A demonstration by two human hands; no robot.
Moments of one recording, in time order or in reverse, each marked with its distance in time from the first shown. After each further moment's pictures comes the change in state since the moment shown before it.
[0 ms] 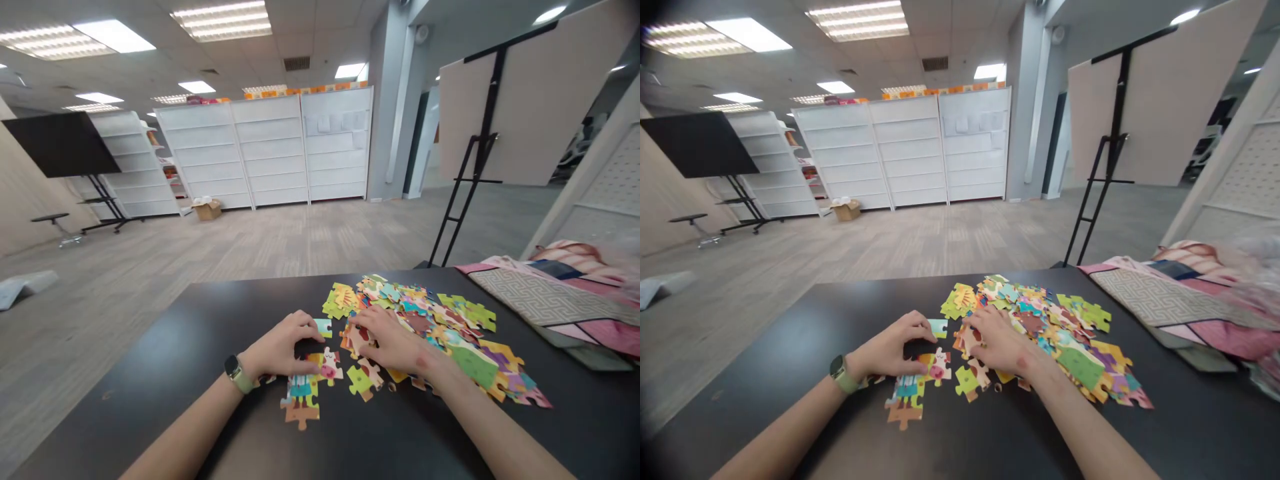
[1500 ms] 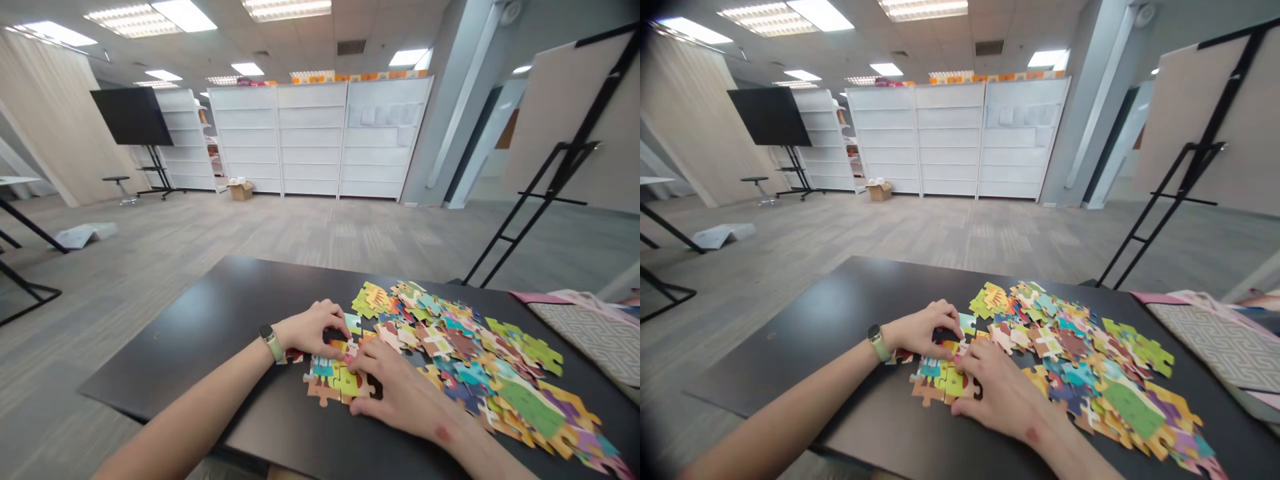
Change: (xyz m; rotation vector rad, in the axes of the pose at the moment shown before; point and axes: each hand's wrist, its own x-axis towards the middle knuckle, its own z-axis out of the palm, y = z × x) left_hand 0.001 -0.018 -0.001 0.022 -0.026 -0.038; right_hand -0.007 -0.070 0.026 0.151 -0.120 -0.206
